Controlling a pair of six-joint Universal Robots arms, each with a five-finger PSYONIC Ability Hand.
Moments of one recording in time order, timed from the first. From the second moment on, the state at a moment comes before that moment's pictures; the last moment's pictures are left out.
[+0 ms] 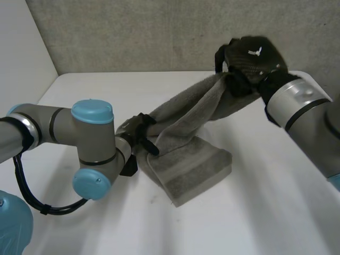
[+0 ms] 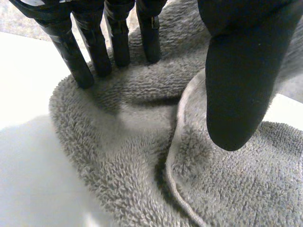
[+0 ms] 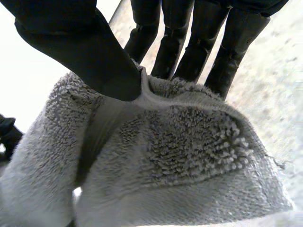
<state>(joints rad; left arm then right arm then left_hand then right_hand) 4.17 -2.39 -1.13 3.15 -1.63 2.65 1.99 -1.37 1.43 -0.14 1.31 2.94 0.37 0.38 0.38 0.38 0.20 1.38 1.21 1.21 1.22 1.03</state>
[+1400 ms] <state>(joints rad) 4.21 -2.27 -0.46 3.26 -1.55 3.27 1.88 -1.13 0.98 -0.66 1.36 3.05 1.19 1.22 1.22 1.22 1.03 1.39 1.21 1.21 1.22 1.03</state>
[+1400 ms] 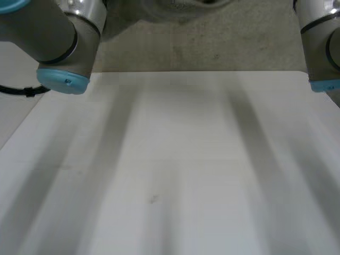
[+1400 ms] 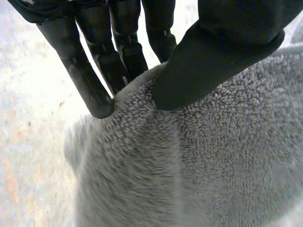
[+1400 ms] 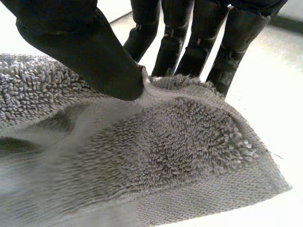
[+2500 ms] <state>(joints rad) 4.36 -2.02 -1.56 3.38 -1.44 3.29 1.66 -1.24 1.64 -0.08 1.17 2.83 0.42 0.42 0.42 0.42 0.25 1.39 1.21 1.21 1.22 1.03</state>
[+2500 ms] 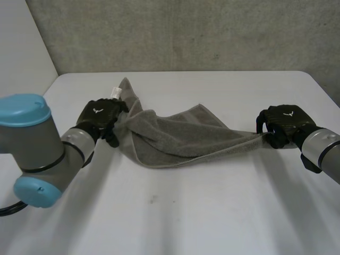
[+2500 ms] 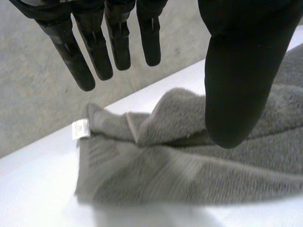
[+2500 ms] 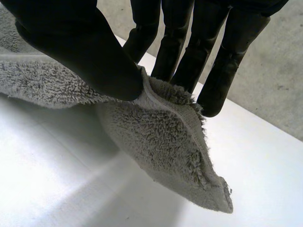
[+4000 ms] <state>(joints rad) 4.44 -1.95 -1.36 3.21 -1.14 3.78 1.65 -1.37 1.38 0.13 1.17 2.83 1.17 1.21 1.21 1.22 1.02 1.39 1.21 1.21 1.22 1.03</state>
